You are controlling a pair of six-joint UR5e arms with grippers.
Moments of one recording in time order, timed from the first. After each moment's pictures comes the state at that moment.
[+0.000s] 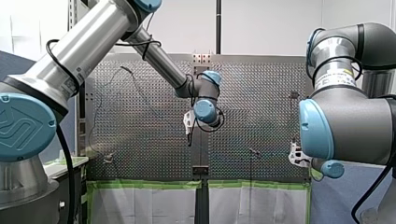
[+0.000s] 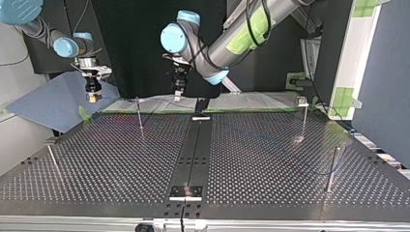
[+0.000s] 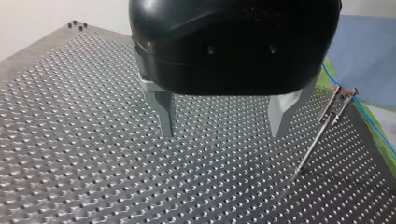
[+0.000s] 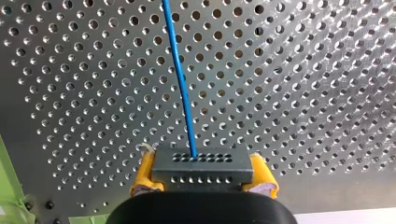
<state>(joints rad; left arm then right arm) -0.78 -2.17 -1.56 -2.75 -2.09 -1.83 1.45 -0.63 1.72 -1.11 1.04 1.67</state>
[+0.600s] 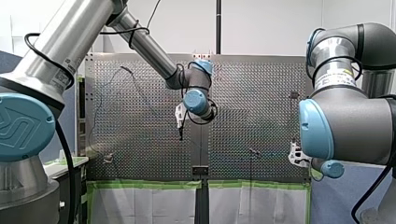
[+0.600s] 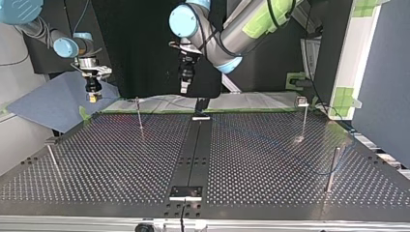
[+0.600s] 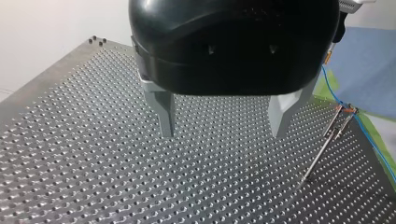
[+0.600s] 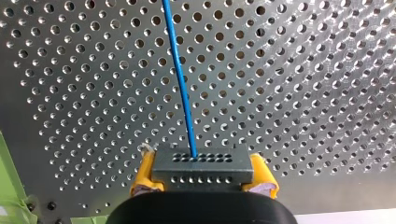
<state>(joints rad) -0.79 -2.02 -1.71 -2.75 -2.09 -1.83 1.45 -0.63 1.72 -1.10 1.04 1.67</state>
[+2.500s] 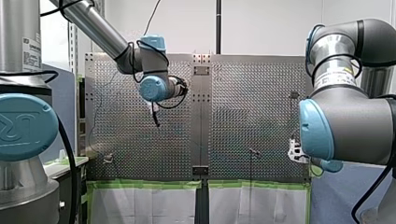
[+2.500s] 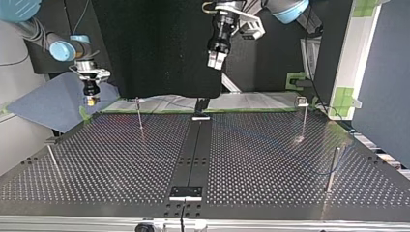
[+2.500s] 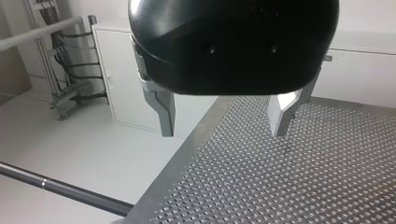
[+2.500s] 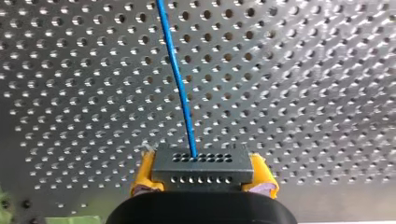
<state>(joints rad) -0.75 -1.56 -2.20 -2.36 -2.06 -1.85 1.46 -0.66 1.69 -1.04 1.05 1.63</state>
